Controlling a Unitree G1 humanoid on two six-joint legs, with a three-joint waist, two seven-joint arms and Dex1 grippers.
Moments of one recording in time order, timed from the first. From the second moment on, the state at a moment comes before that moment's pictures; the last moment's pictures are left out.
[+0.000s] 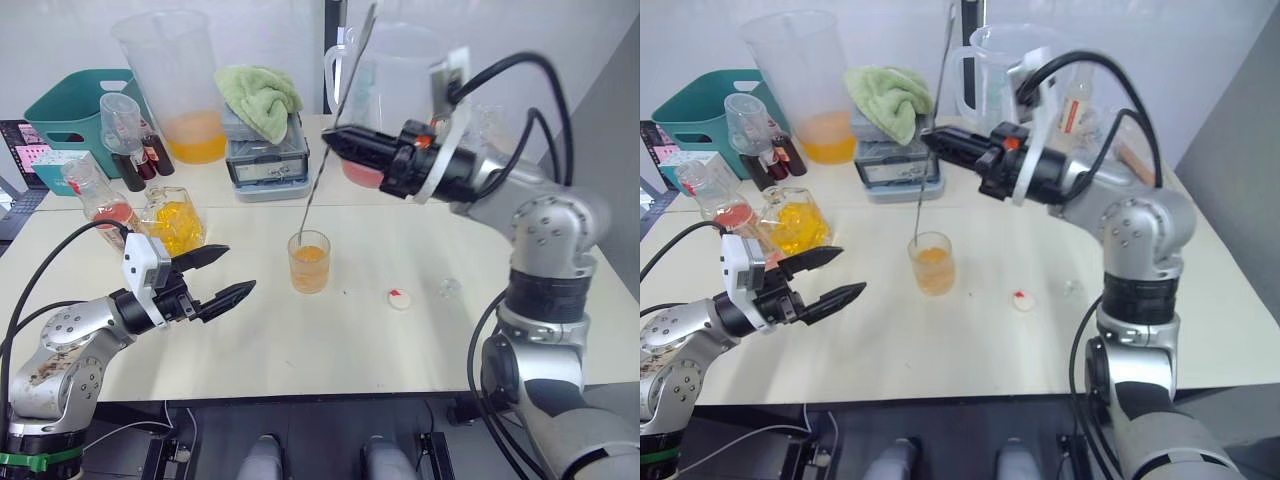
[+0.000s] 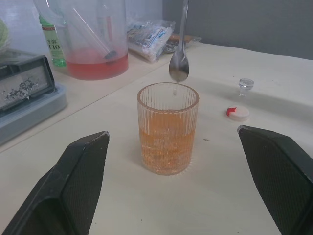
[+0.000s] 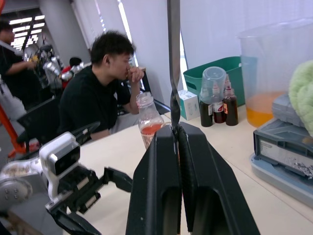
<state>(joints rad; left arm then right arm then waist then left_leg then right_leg) -0.11 0.70 0.30 -0.32 -0.67 0.39 -0.92 -1.08 -0.41 -0.23 -0.12 0.88 1.15 0.59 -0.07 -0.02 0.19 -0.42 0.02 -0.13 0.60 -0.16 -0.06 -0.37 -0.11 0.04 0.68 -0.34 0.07</state>
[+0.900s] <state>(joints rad) -0.08 0.72 0.32 -0.31 -0.67 0.39 -0.95 -1.06 -0.44 -0.04 0.41 1.05 1.61 0.15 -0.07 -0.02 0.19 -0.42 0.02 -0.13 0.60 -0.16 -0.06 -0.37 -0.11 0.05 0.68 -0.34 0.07</state>
